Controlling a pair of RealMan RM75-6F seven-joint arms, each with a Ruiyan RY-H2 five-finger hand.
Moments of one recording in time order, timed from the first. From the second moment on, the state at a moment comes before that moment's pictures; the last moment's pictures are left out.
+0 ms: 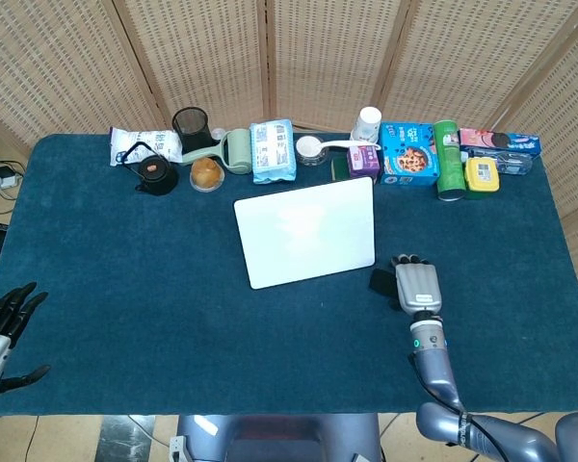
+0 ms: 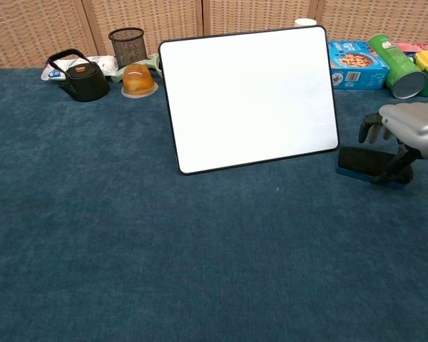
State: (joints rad) left arm -0.05 -0.96 0.08 -1.68 1.71 1.53 -0.06; right arm 0.54 -1.70 0.20 -1.34 -0.95 1.19 -0.65
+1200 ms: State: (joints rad) left arm -0.05 -0.96 0.09 -1.68 1.71 1.52 -0.05; right arm 0.59 -1.77 0.25 -1.31 -1.31 1.40 -0.46
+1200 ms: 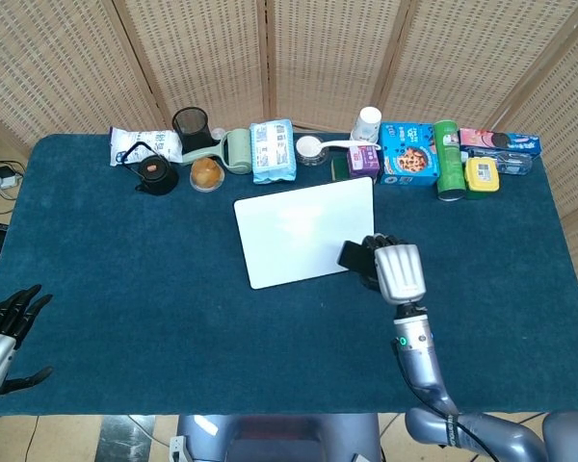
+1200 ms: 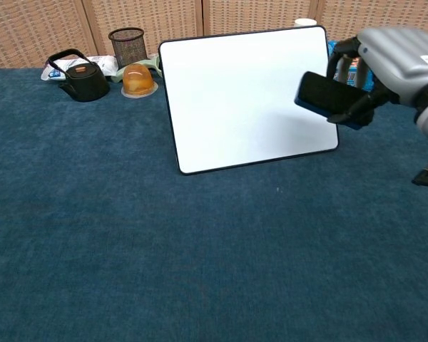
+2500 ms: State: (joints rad) left arm -0.06 -0.95 0.09 -1.68 1.71 1.51 -0.08; right arm 0.84 -2.20 0.37 -0.64 -1.37 1.41 -0.37
